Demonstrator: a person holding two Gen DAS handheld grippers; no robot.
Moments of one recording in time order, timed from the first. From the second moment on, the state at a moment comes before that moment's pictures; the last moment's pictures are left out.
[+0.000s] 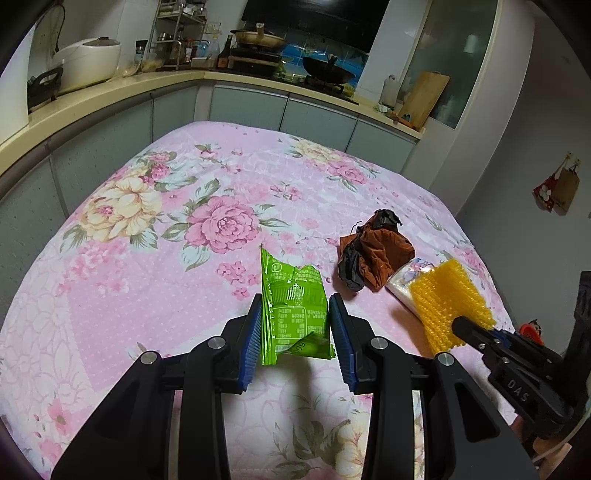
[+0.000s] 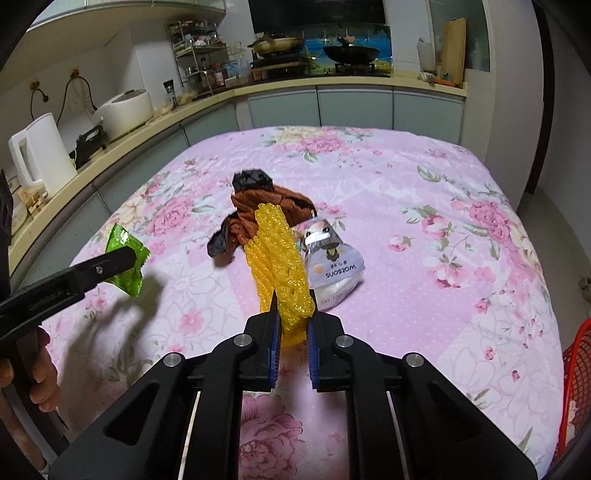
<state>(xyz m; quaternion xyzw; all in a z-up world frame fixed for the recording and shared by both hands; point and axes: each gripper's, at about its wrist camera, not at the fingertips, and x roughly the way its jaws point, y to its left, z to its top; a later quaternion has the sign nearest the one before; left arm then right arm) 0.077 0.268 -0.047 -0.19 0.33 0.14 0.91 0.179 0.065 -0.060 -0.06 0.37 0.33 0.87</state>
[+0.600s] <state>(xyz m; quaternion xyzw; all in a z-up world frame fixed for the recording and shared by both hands) 0.075 0.218 0.004 -0.11 0.28 0.13 0.94 0.164 0.020 -0.010 -0.01 0.31 0.32 0.89</state>
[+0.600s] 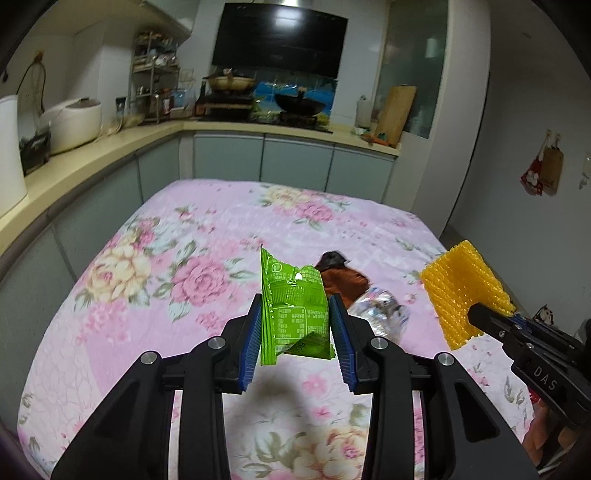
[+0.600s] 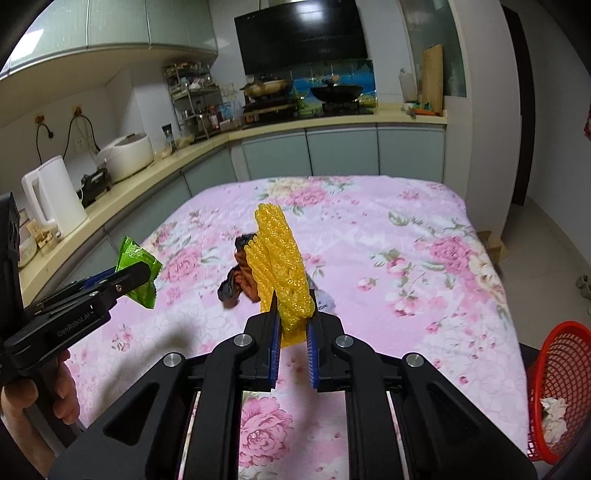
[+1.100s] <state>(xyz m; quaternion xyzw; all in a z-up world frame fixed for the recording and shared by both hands) 0.087 0.176 0.026 -0.07 0.26 0.11 0.96 0.168 -0.027 0.010 0.02 0.28 0.29 0.91</state>
